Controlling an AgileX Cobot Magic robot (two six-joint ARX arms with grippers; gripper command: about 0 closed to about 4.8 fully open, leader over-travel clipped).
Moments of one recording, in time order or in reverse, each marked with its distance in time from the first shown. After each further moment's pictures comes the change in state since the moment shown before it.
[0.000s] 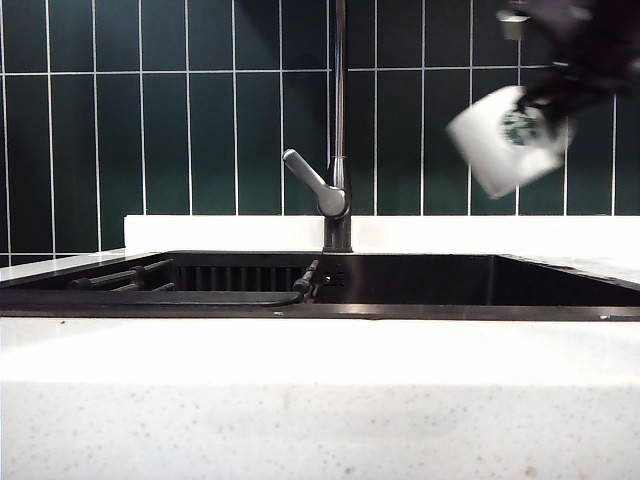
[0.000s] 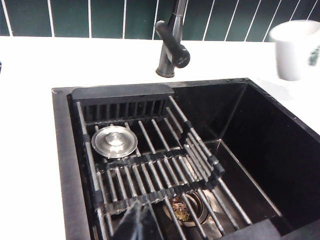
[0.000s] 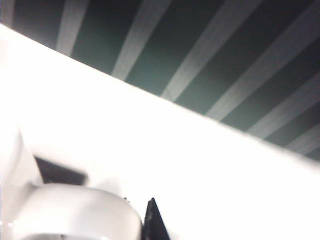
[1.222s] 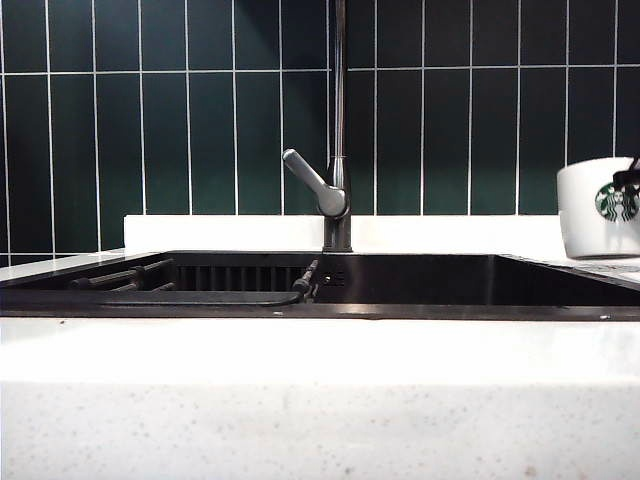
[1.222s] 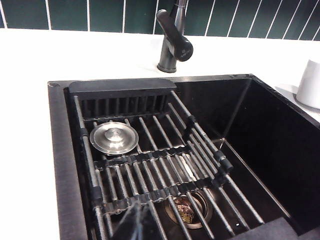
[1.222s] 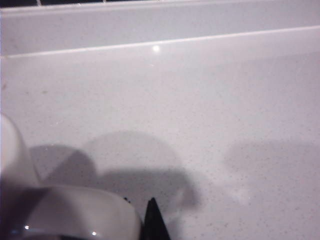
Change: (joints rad) left arm 0.000 -0.023 -0.141 0.143 0.002 -0.002; right arm -0.187 0.018 -0.466 0.484 0.034 0.428
